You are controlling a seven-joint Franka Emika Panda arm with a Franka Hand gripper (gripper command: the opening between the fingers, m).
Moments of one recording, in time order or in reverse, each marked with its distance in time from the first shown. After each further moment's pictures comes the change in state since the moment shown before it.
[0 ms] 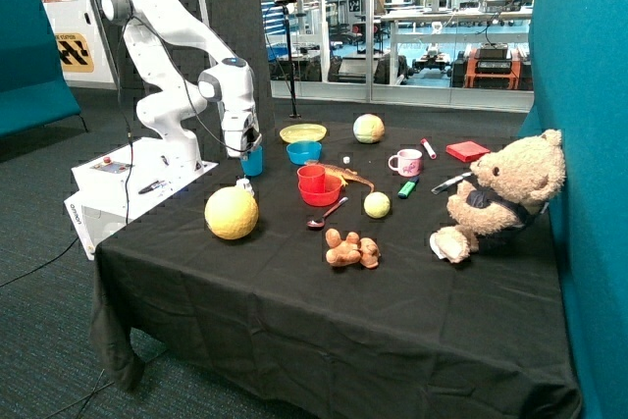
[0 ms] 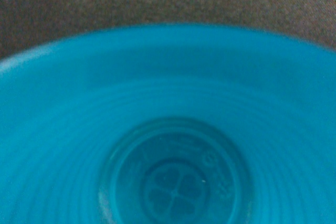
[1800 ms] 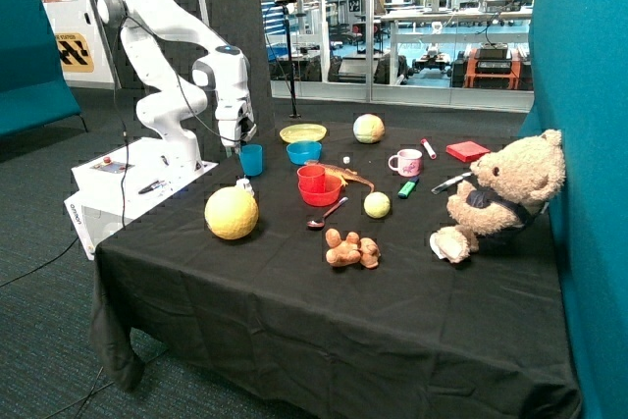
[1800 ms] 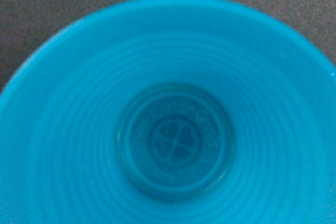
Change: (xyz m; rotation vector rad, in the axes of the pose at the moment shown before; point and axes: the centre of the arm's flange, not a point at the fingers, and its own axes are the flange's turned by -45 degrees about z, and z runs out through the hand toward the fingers) arm -0.014 -0.001 -0.030 -0.001 -0.002 -0.006
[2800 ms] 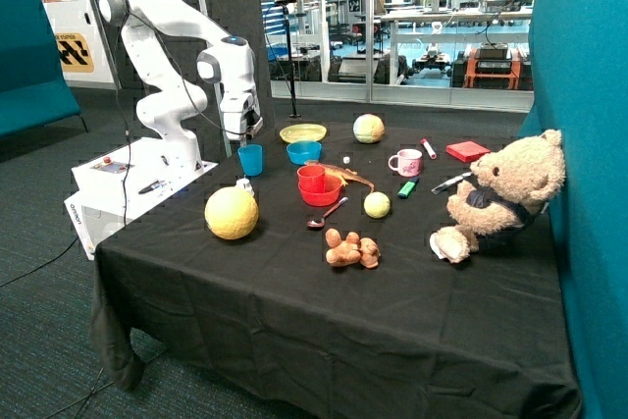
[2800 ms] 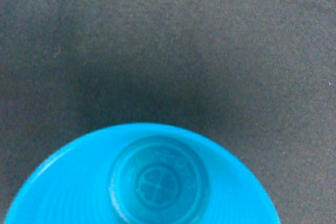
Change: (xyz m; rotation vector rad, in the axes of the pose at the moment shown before) arm 0.024 0.010 -0.025 0.002 0.002 0.031
